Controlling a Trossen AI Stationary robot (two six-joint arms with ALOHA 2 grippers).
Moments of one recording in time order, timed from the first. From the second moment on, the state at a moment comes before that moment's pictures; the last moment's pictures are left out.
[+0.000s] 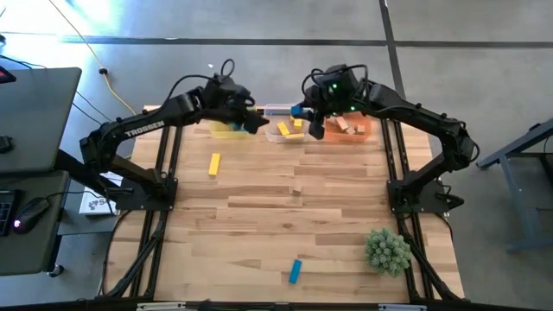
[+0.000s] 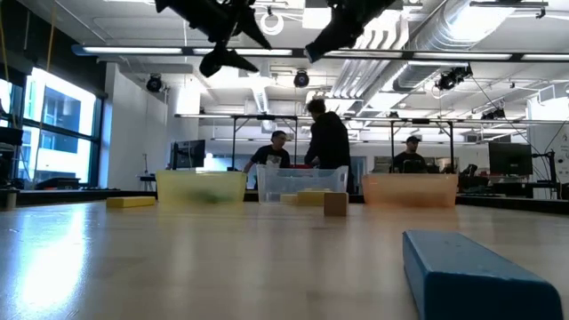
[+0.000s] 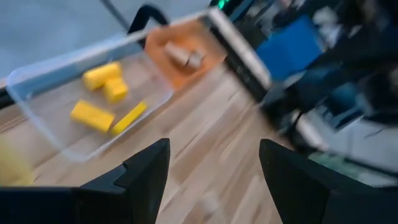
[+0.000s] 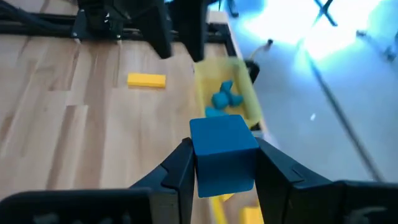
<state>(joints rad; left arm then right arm) 0.62 1.40 1.29 -0.46 0.22 -0.56 -0.47 1.52 1.56 -0.65 -0.18 -0.32</state>
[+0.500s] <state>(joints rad) 0.65 1.40 1.29 -0.19 0.46 -0.75 -0.45 1.52 1.56 -0.48 -0.37 -0.57</state>
